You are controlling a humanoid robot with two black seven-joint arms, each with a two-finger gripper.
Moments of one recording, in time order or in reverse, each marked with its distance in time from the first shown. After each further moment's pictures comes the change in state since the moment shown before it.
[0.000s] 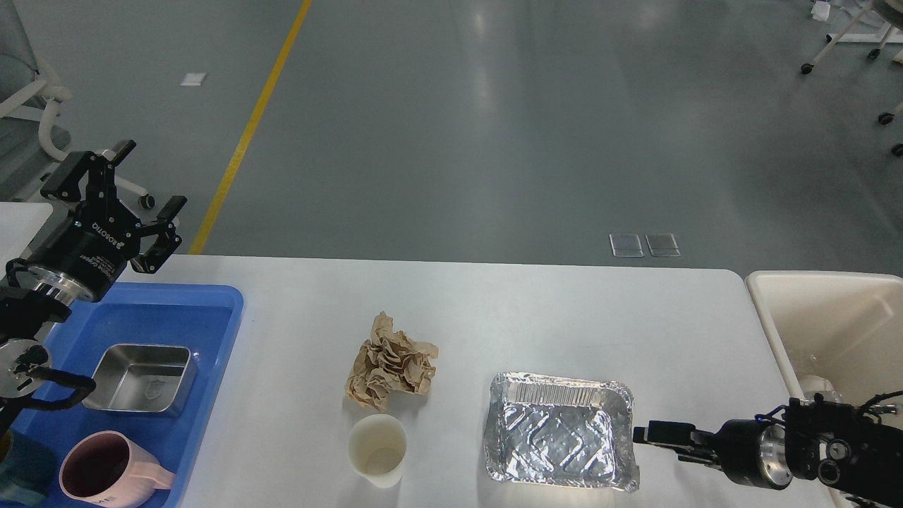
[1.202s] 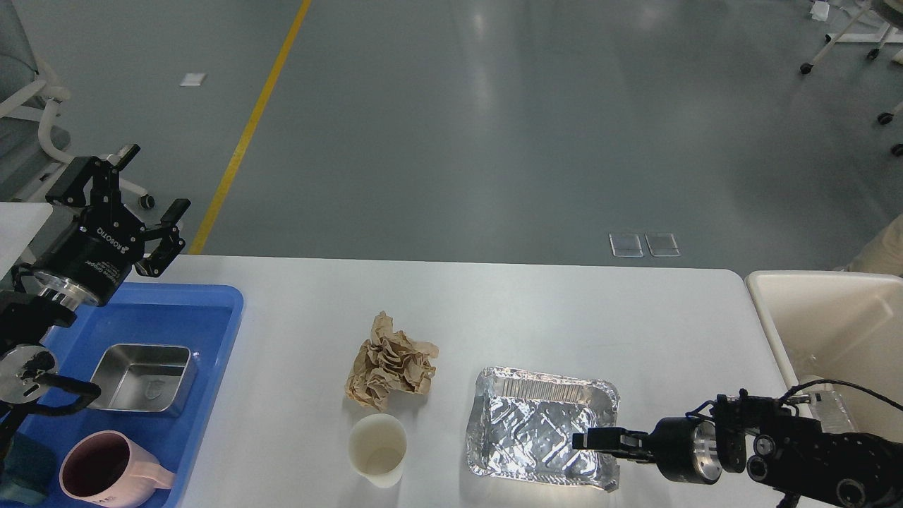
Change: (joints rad) left arm 0.011 -0.013 0.001 0.002 0.029 0.000 -0.031; right arm 0.043 0.183 -0.052 -0.061 -0.043 -0.024 0.050
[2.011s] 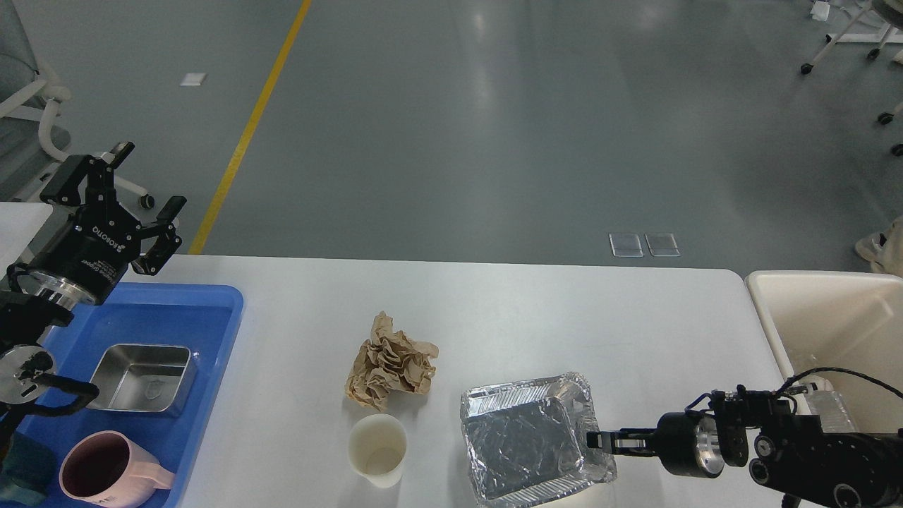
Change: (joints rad) left arm 0.002 0.002 -0.004 0.000 0.000 0.000 -0.015; right arm 0.013 0.000 -0.012 -0.058 -0.162 -0.046 0.065
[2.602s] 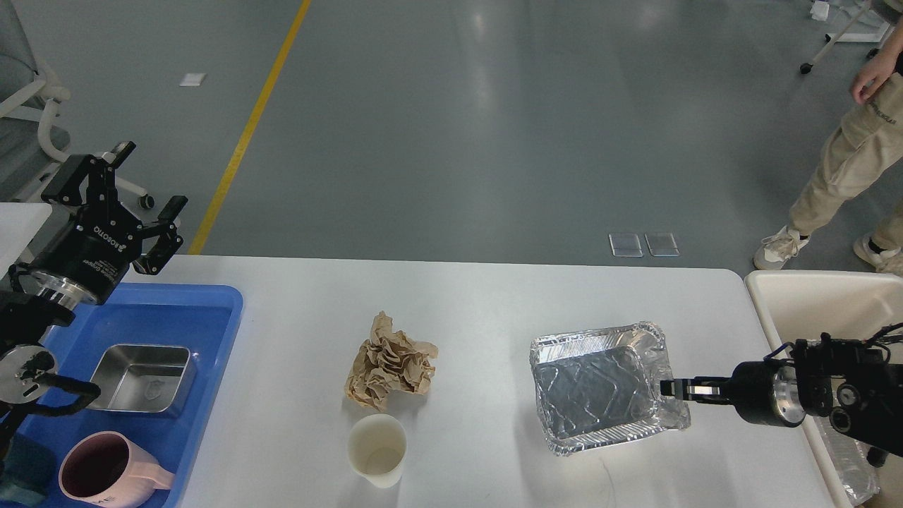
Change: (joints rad) left arm -0.001 -0.004 0.000 0.000 0.000 0.000 0.000; right arm 0.129 -0.203 0.001 0.018 0.011 0.080 -0.016
